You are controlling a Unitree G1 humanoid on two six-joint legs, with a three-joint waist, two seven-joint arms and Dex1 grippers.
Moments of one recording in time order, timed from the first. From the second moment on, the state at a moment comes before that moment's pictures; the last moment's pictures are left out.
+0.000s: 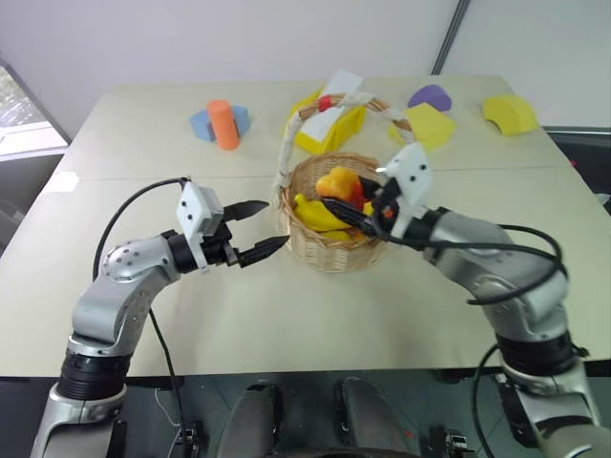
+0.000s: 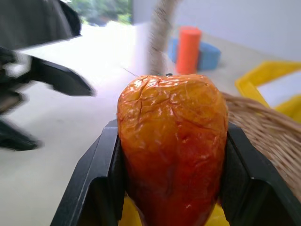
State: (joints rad) left arm -0.31 0.54 0.04 -0.33 -0.51 0.44 -0.85; right arm -0.55 -0.52 0.12 -0.43 0.55 0.81 0.31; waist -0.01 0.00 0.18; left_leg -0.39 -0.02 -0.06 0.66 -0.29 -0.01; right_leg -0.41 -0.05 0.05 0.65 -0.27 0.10
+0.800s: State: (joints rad) left arm -0.34 0.47 -0.03 -0.33 -0.51 0.45 -0.85; right arm -0.36 -0.49 -0.18 -0.31 0.54 0.60 0.40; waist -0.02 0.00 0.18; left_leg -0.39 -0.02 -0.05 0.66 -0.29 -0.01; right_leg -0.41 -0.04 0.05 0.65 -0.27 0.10
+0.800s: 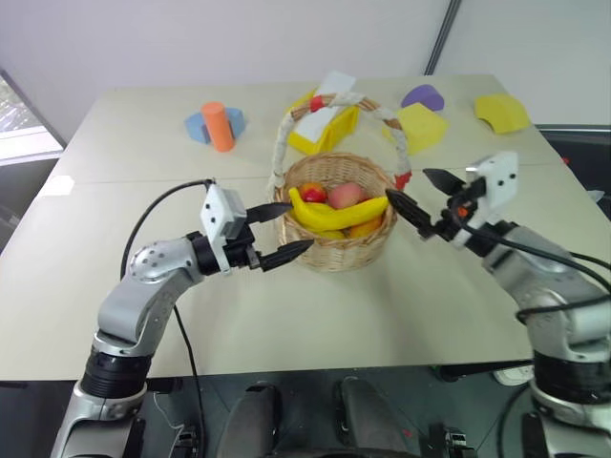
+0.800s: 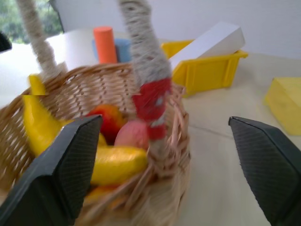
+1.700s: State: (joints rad) left arm -0.33 0.44 -0.05 -0.35 -0.51 0.45 -0.83; right arm -0.39 -0.67 -0.48 0.12 0.29 0.32 0.22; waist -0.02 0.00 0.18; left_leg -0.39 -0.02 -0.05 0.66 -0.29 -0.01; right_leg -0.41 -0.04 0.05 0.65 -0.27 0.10
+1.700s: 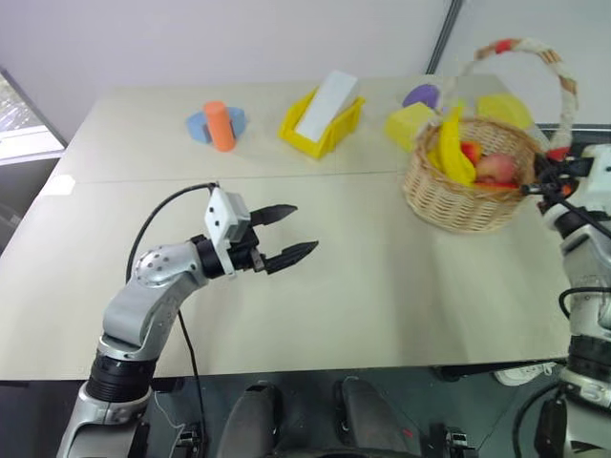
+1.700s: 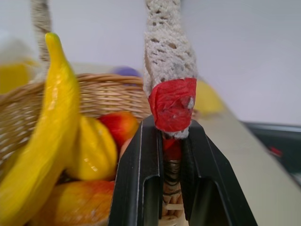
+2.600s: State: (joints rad) left arm -0.12 0.50 0.20 -0.17 -0.42 0.35 -0.65; right arm 0.08 -0.69 -0.50 -0.32 0.55 0.36 0.65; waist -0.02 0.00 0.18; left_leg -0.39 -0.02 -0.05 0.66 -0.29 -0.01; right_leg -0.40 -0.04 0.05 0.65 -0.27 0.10
